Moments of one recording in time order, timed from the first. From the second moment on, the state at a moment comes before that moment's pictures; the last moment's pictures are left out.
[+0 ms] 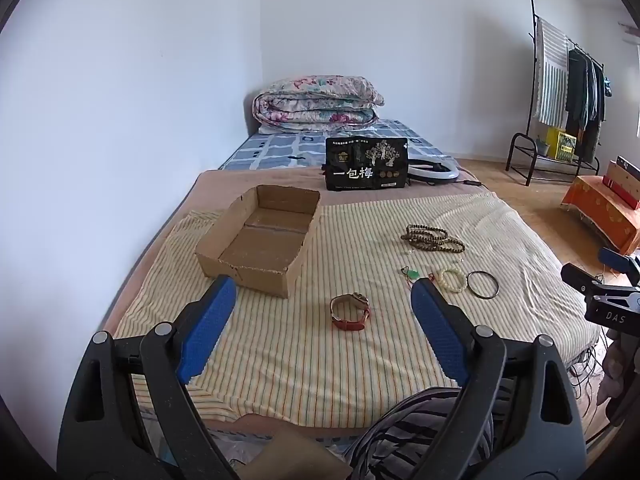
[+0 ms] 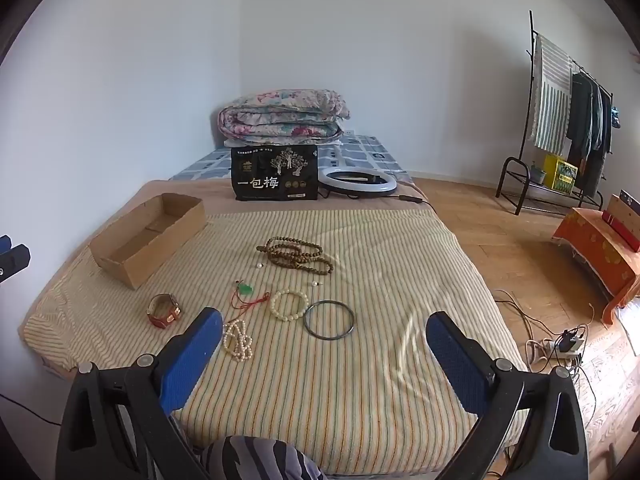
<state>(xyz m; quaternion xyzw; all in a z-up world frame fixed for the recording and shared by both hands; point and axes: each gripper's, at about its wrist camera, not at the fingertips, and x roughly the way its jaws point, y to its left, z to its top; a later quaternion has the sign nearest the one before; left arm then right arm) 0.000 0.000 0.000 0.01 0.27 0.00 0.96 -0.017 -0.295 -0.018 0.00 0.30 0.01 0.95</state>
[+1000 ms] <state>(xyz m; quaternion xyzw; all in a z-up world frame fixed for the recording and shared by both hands) 0.002 0.001 0.013 0.00 0.27 0.00 0.96 -0.014 -0.292 -0.014 0.00 0.30 0.01 0.95</state>
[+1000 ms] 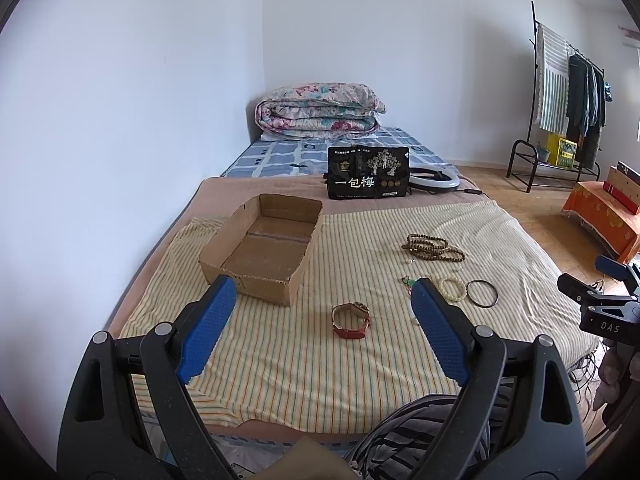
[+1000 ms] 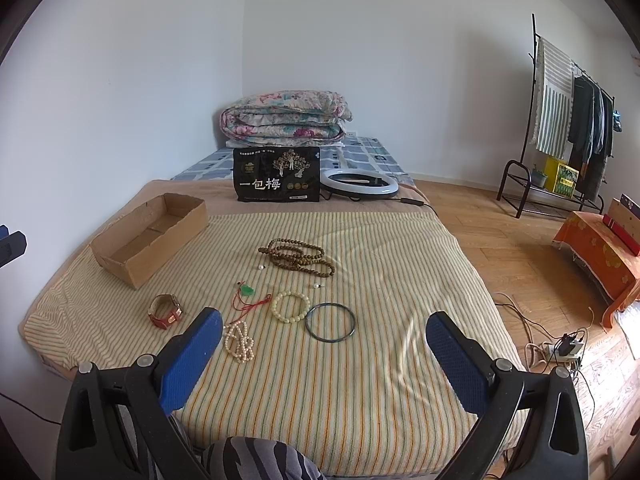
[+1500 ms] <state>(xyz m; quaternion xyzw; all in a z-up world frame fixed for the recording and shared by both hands) 0.000 0.001 0.012 0.00 0.27 0.00 0.96 -0.015 -0.293 -0.016 0.00 0.30 0.01 0.95</state>
